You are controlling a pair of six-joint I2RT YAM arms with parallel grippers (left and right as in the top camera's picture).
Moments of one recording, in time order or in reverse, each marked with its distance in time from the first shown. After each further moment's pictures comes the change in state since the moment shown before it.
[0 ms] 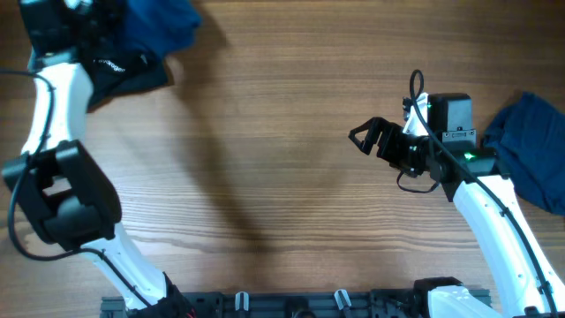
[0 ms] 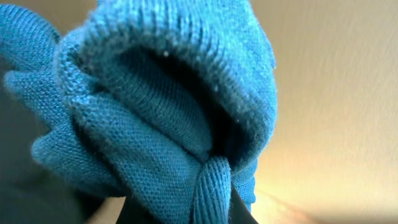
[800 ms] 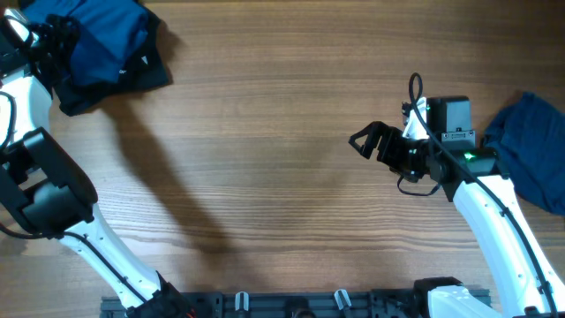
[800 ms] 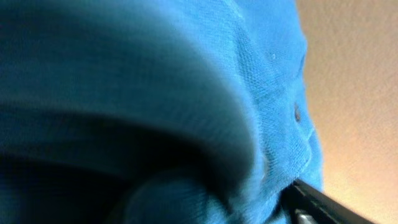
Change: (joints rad) left arm 0.195 0.184 0.057 -0.131 -0.082 -0.013; right arm 0.000 0.000 0.000 -0.049 0.000 0.000
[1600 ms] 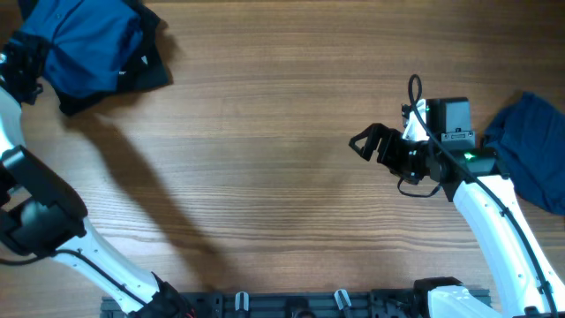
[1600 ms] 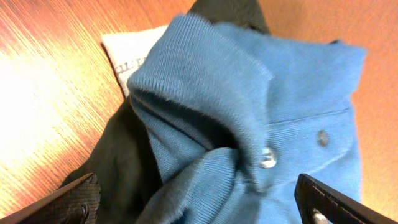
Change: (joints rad) left arm 0.104 -0.100 0.002 -0.245 -0.107 -0.046; right arm 0.000 0.000 0.000 -0.025 0.000 -0.006
